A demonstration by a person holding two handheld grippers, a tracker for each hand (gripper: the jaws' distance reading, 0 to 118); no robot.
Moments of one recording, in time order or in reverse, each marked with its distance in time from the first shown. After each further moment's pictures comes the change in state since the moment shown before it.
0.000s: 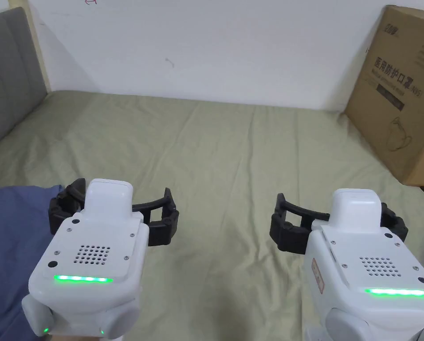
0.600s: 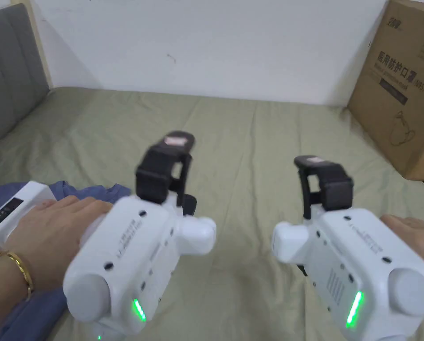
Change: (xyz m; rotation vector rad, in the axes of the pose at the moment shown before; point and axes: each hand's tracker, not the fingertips) left arm 0.028 0.015 0.009 0.421 -0.132 -1.274; right arm -0.008 0.002 -0.005 0.160 0.219 1.384
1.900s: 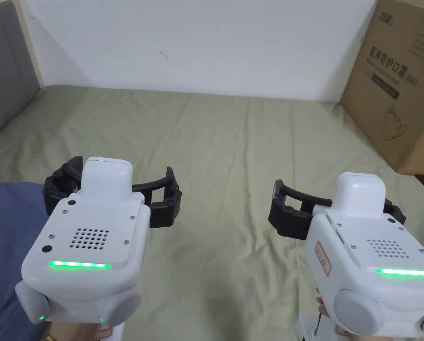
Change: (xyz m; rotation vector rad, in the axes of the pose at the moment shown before) left arm -0.013 -0.016 0.004 -0.360 0.152 1.265; right arm 0.006 -0.011 0.011 -0.147 -0.184 -1.499
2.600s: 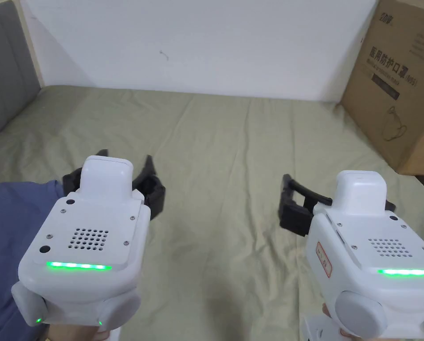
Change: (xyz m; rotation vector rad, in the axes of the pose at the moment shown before) left arm 0.000 0.005 0.006 0.000 0.007 -0.021; right arm -0.003 0.008 0.006 0.001 0.006 0.042
